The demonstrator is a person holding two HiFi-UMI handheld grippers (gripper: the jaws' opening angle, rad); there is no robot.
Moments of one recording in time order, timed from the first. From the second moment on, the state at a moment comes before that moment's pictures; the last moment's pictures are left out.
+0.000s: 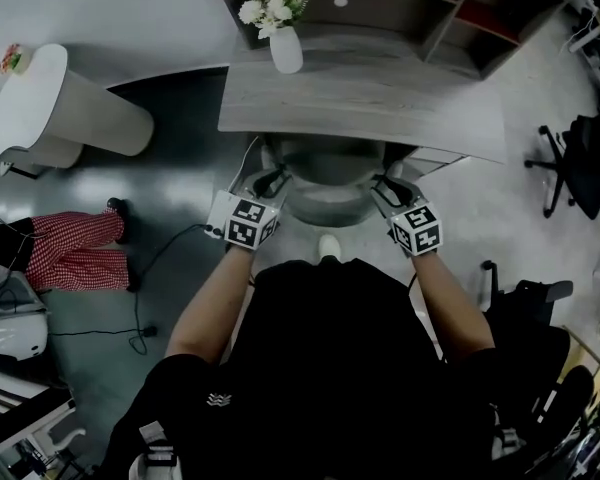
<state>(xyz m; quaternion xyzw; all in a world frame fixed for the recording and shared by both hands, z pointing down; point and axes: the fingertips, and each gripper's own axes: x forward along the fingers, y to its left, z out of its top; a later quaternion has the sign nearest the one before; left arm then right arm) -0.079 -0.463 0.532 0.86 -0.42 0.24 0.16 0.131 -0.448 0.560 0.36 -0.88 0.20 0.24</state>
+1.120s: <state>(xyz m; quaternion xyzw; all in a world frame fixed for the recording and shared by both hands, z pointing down) -0.086 -0.477 0.470 0.86 -0.48 0.17 0.10 0.177 -0.479 0.510 0.48 -0.85 0.15 0.14</state>
